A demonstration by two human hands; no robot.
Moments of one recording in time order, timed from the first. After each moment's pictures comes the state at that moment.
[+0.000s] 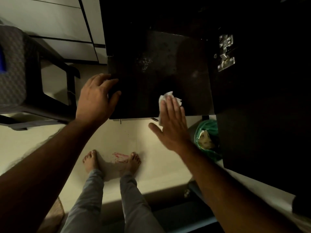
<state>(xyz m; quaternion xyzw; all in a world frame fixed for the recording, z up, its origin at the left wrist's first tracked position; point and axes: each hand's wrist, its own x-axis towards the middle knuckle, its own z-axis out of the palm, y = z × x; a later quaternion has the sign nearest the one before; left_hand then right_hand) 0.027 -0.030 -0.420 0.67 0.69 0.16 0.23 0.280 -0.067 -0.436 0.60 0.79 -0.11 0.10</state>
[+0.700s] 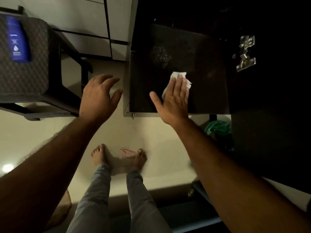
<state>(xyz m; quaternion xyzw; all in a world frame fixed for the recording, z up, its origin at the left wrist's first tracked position) -0.016 -0.055 -0.430 0.63 0.72 0.16 0.24 0.204 -0.022 -0.441 0.68 0.71 -0.13 0.09</state>
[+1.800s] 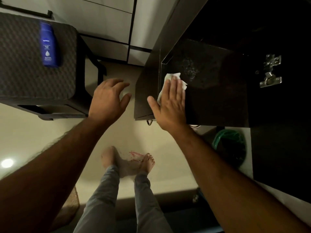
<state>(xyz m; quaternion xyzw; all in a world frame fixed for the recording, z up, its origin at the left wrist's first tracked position) -0.086 -0.045 -0.438 0.63 0.71 0.15 0.26 0.109 -0.020 -0.442 0.63 0.76 -0.11 0.10</state>
